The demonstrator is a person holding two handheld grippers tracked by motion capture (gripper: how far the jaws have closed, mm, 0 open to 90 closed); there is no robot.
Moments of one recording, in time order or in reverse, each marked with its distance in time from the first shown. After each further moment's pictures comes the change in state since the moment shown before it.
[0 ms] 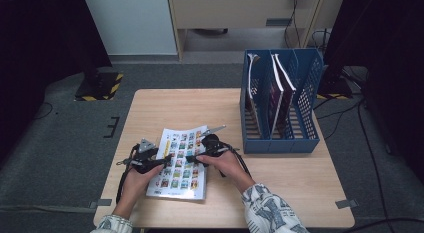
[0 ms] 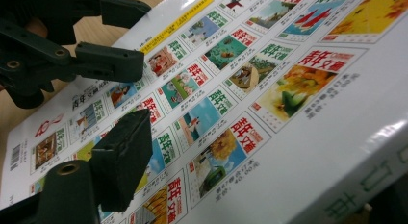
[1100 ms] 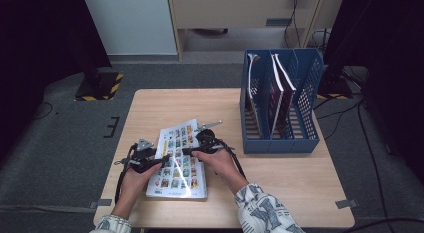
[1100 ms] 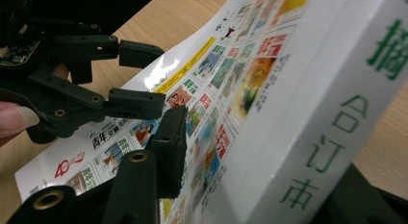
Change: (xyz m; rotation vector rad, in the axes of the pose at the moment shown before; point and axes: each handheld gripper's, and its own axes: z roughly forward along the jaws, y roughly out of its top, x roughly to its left) left arm 0.004 0.002 -0.005 0.029 0.006 -0.040; right arm 0.024 0.024 -0.007 -0.042 -0.045 0.031
